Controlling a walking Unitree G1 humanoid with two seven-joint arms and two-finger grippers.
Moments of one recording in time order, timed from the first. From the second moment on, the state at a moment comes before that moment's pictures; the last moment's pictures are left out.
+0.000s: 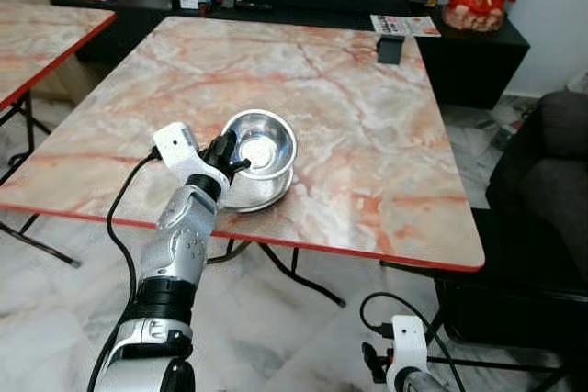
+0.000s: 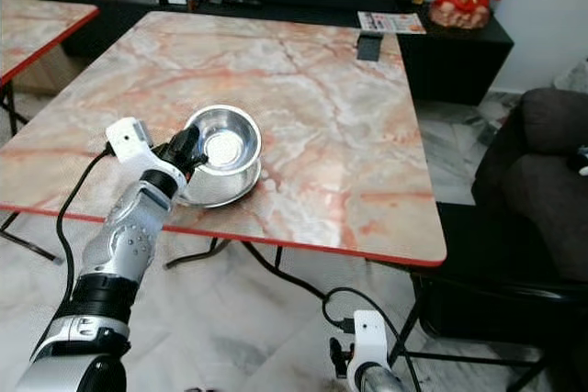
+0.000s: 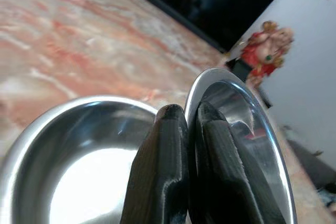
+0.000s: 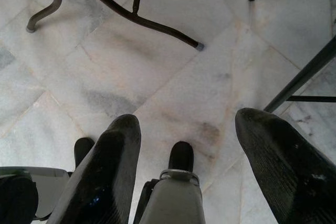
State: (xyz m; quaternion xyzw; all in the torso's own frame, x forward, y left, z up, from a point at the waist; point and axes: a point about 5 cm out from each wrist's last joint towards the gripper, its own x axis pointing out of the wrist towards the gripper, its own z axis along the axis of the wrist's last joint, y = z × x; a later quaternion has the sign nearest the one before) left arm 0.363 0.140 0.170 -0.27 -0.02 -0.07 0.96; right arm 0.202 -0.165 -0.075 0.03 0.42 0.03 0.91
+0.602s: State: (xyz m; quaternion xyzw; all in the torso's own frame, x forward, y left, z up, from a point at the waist) left arm 0.370 0.145 0.176 -0.31 -0.02 0.01 0.95; right arm 0.202 -0.166 -0.075 0.03 0.42 0.03 0.91
